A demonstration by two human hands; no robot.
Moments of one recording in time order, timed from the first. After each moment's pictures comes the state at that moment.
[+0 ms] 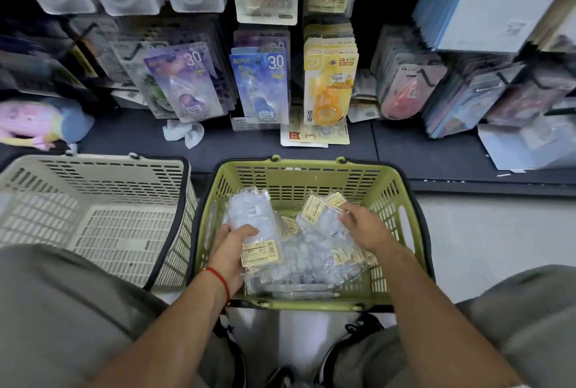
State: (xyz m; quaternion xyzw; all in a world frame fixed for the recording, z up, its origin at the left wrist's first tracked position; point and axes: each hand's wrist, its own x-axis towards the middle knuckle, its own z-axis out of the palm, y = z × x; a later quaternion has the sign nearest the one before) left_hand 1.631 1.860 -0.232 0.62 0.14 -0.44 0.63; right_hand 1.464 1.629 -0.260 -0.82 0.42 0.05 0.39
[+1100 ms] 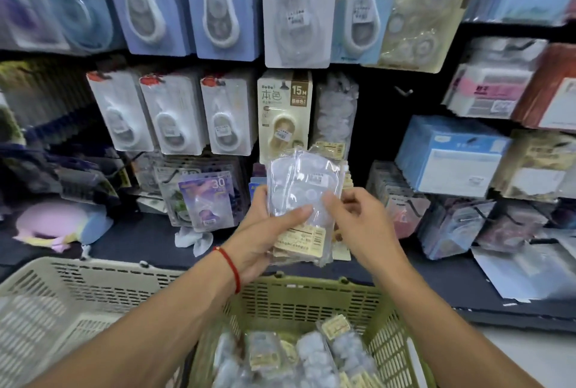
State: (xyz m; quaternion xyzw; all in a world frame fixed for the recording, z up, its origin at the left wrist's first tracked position) left_hand 1.687 1.753 -0.021 0.51 -0.25 -0.42 0.71; right_hand 1.553 1.631 -0.010 -0.75 0.32 -0.31 0.49
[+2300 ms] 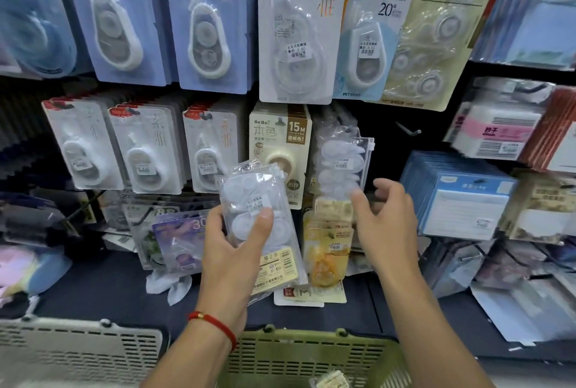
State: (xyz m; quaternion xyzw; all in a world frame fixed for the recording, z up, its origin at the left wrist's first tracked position) left_hand 1.713 1.738 -0.001 0.56 -0.18 -0.19 0.79; right_hand 1.596 1.574 0.020 -0.72 0.42 -0.44 0.34
